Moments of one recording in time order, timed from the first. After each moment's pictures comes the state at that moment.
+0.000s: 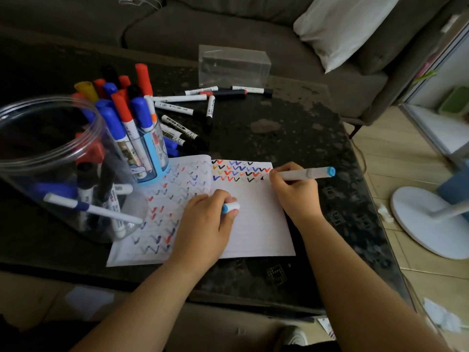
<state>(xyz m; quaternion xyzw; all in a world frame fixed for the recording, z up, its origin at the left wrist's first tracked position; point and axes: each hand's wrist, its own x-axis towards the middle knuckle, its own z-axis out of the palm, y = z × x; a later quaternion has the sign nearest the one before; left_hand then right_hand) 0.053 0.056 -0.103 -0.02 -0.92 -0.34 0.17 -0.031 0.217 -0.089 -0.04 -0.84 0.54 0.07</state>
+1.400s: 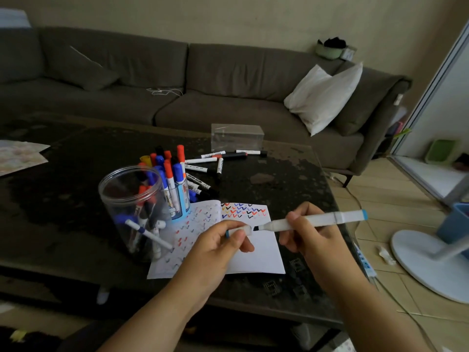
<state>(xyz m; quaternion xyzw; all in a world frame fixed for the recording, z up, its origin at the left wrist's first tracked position) 0.136 0.060 0.007 0.02 -0.75 -0.66 0.00 0.106 0.232 0.033 0.10 -0.71 0.70 -0.01</state>
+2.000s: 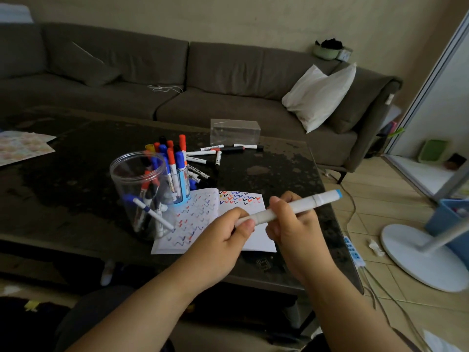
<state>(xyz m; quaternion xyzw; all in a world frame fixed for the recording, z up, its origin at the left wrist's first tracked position) 0.176 0.070 0.031 -0.09 -0.84 -0.53 0.01 0.146 0.210 0.044 0.08 -0.64 0.76 0.01</state>
